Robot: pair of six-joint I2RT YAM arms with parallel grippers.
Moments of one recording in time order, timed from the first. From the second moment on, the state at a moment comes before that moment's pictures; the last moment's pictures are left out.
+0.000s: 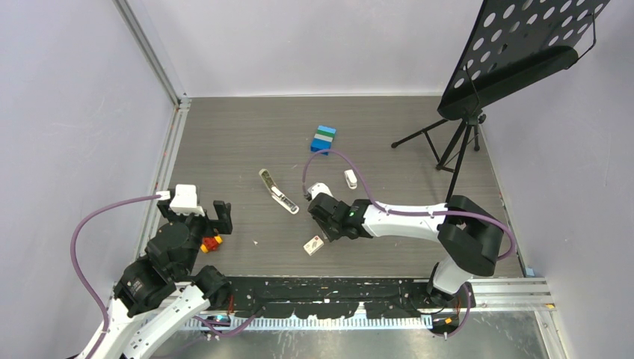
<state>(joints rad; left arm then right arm) -0.72 0.24 0.75 -0.79 -0.64 -0.18 1.08 1.62 0.93 -0.37 0.28 0.34</state>
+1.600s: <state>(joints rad) -0.72 0.25 0.75 -0.78 -0.64 -0.18 1.06 1.68 0.98 -0.38 0.28 0.31</state>
